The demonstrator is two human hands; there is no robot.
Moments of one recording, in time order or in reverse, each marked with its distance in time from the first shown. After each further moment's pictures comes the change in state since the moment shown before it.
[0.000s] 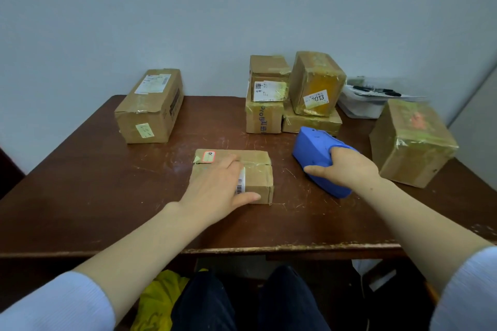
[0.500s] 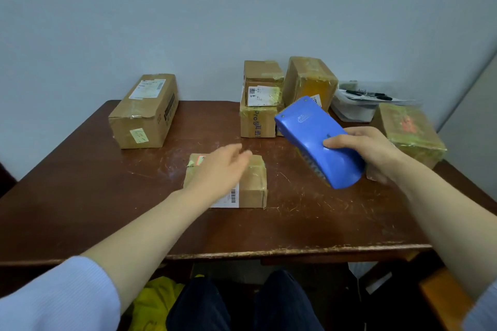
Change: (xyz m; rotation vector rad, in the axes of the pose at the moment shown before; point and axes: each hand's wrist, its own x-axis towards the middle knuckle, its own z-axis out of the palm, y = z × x) left_hand 0.025 0.020 -0.021 -0.577 0.084 -0.242; right_hand -0.017 0.024 -0.045 1.119 -0.100 -0.110
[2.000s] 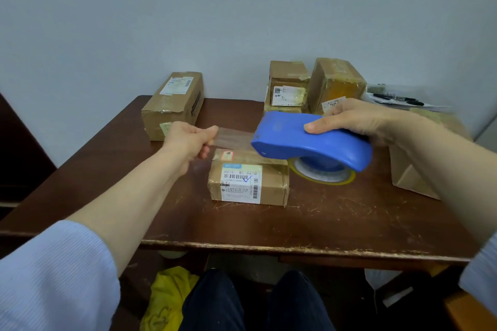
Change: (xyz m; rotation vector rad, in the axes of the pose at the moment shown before) left_hand 0.022 -0.056 -0.065 -0.609 0.307 -0.411; right_hand 0.011 -0.075 0.038 -0.395 -0.373 -0.006
